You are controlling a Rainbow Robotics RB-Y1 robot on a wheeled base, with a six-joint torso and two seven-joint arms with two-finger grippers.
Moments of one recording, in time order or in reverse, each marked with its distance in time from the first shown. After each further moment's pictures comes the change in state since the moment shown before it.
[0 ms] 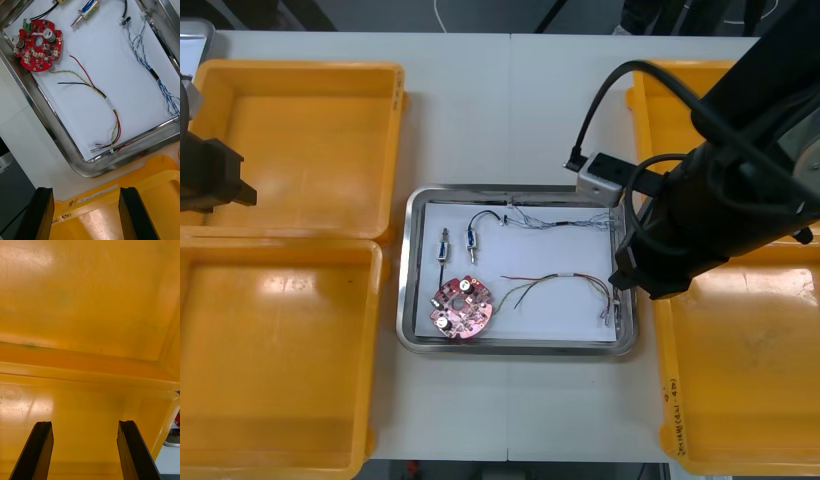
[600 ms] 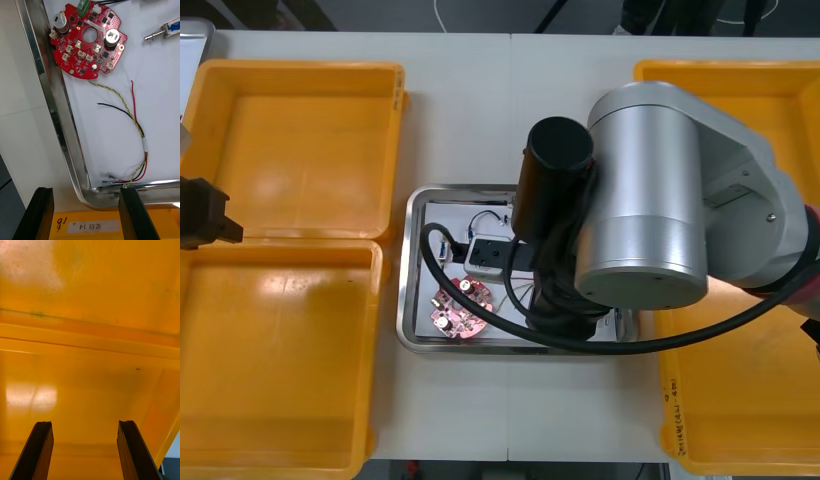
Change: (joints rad) right arm -0.217 0.176 0.475 0.082 0.213 -0.001 0.006; left arm 0.152 0.031 0.054 -0.097 0.055 0.000 0.000
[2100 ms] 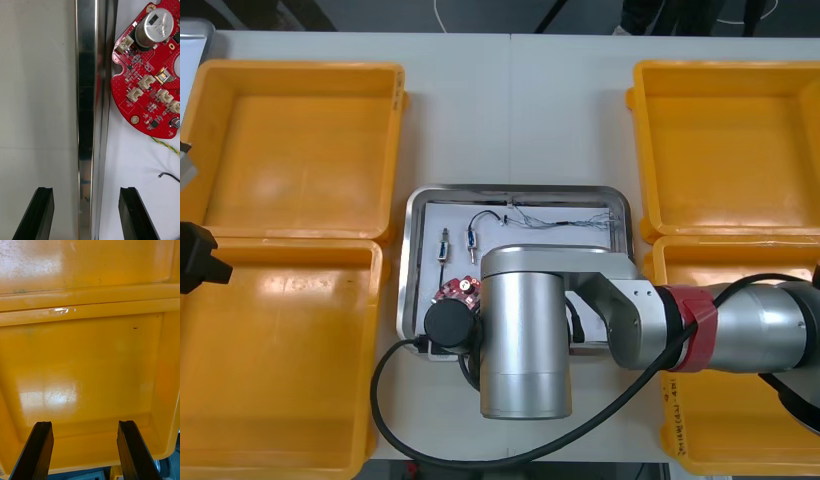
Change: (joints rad) right arm -0.002 0.138 0.415 0.195 0.313 -0.206 0.074; left arm 0.149 0.061 0.059 -0.183 0.111 0.000 -0.121
